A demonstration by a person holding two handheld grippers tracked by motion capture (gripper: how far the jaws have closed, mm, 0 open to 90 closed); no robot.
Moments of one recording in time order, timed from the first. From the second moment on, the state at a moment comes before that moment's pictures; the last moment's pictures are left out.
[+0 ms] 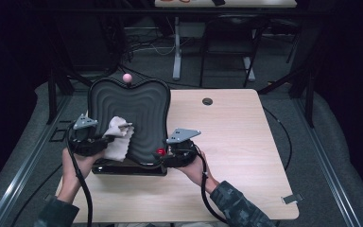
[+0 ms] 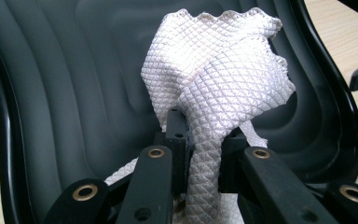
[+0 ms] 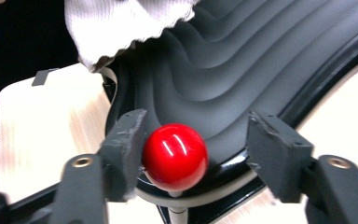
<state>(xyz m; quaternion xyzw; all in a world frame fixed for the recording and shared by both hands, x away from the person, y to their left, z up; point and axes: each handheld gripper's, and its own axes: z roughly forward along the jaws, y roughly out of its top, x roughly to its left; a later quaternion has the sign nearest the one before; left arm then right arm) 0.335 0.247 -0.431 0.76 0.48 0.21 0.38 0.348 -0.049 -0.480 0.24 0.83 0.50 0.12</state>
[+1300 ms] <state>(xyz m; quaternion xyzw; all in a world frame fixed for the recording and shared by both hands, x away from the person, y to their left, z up) 0.295 0.203 -0.528 0.80 0.48 0.14 0.33 0.353 -0.035 -0.477 0.27 0.81 0.49 0.15</state>
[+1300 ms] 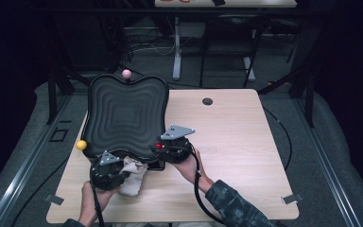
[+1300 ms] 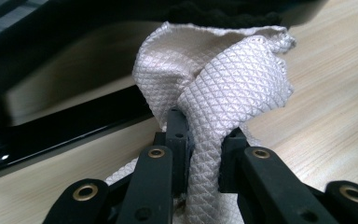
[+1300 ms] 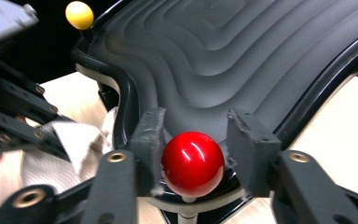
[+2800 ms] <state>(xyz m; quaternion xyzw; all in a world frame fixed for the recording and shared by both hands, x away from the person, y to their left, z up) 0.314 0.217 -0.566 0.73 0.58 0.17 0.32 0.351 -0.033 -0.478 0.26 0.82 0.48 0.16</state>
